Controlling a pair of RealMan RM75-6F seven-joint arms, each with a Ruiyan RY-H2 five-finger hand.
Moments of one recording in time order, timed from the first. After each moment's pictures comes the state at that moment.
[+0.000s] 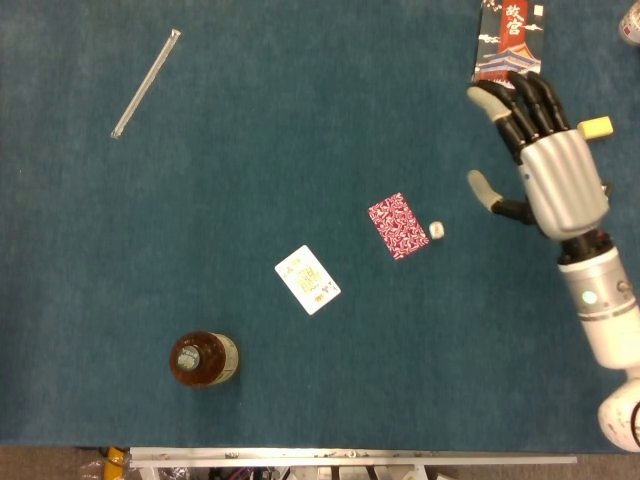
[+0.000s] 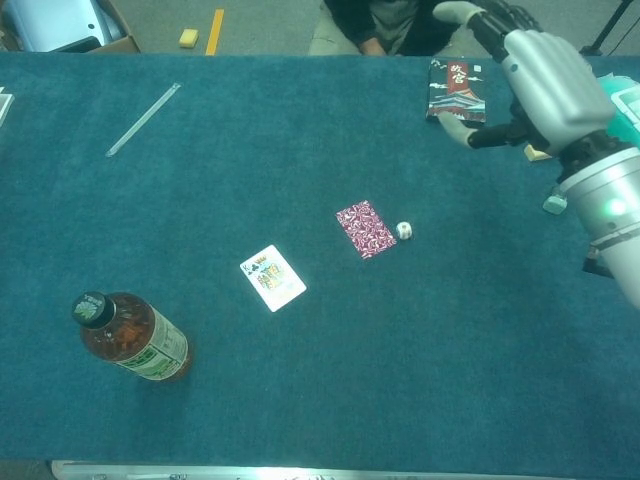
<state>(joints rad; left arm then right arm) 0.02 -1.09 0.02 -1.56 1.60 1.61 -0.09 0.50 -1.56 0.12 -1.58 -1.45 1.41 -0.17</state>
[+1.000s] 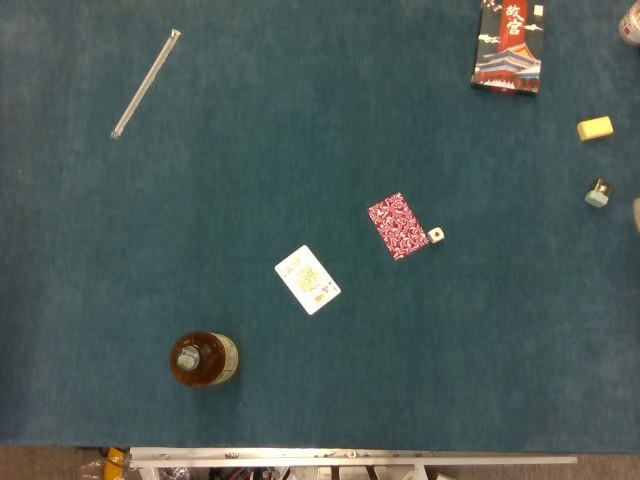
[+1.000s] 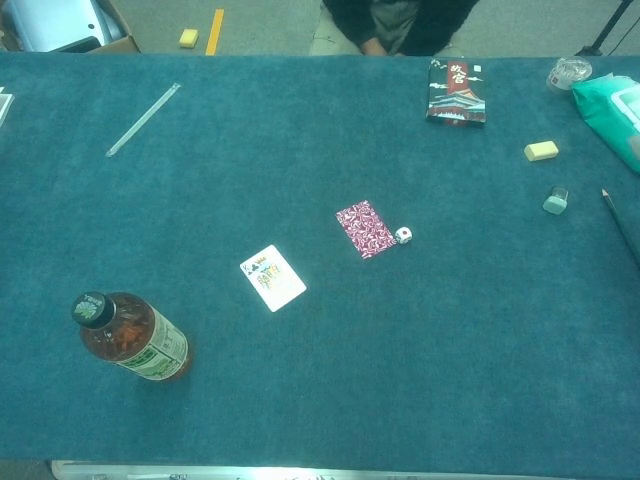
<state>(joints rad) -0.01 -1.10 -0.01 -1.56 1.57 1.57 -0.05 0.22 -1.29 0.06 -1.82 -1.33 1.59 -0.39</state>
